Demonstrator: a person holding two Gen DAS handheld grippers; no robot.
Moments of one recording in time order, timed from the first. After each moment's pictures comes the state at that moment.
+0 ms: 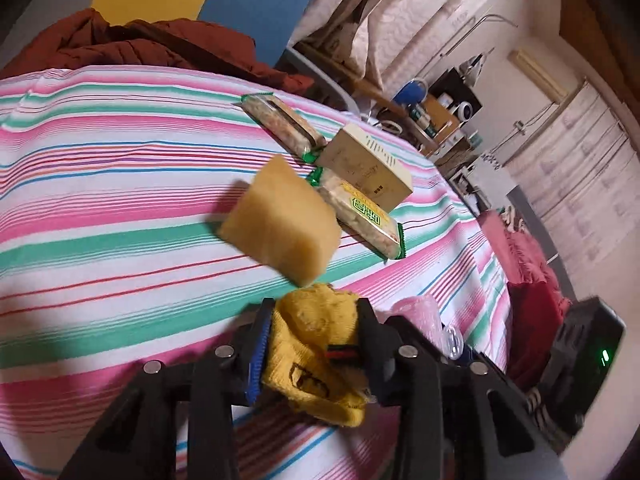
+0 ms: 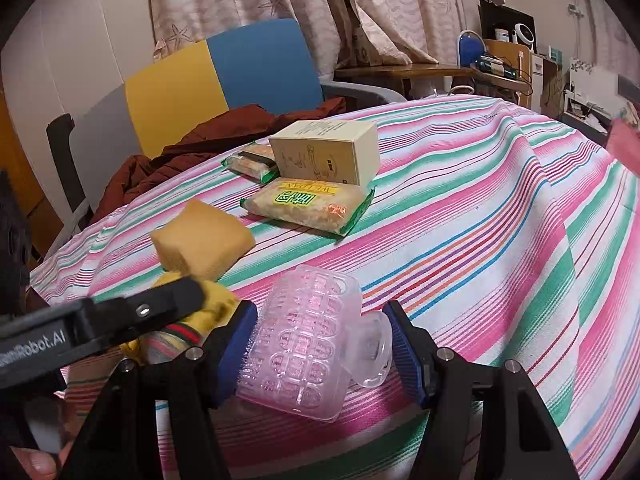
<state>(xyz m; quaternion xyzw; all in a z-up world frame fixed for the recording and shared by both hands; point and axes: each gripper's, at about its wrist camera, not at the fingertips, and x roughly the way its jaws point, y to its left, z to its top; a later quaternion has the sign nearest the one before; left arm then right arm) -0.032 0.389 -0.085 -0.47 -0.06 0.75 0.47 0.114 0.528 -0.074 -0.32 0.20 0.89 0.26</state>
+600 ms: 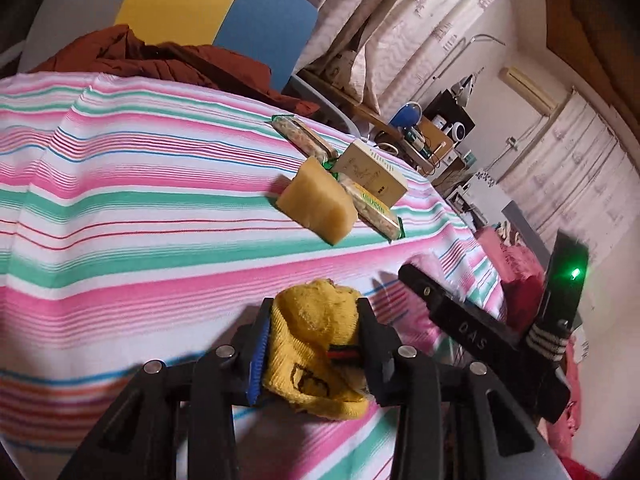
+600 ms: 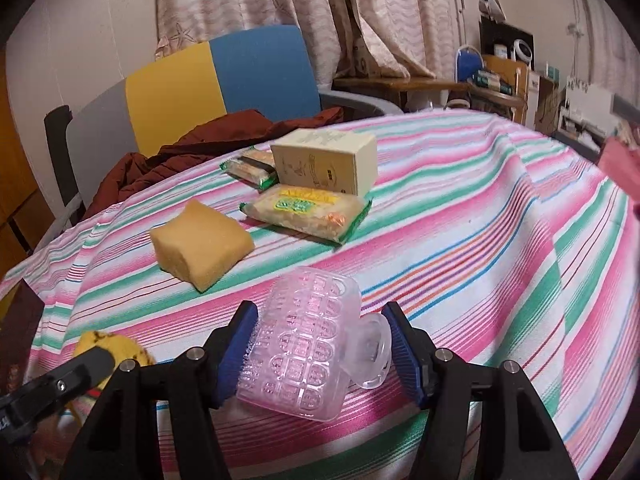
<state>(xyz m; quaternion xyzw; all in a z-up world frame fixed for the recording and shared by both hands) -0.005 0.325 -0.085 -0.43 -0.08 0.77 0.46 0.114 0.516 -0.068 -0.31 0.16 0.90 0.28</state>
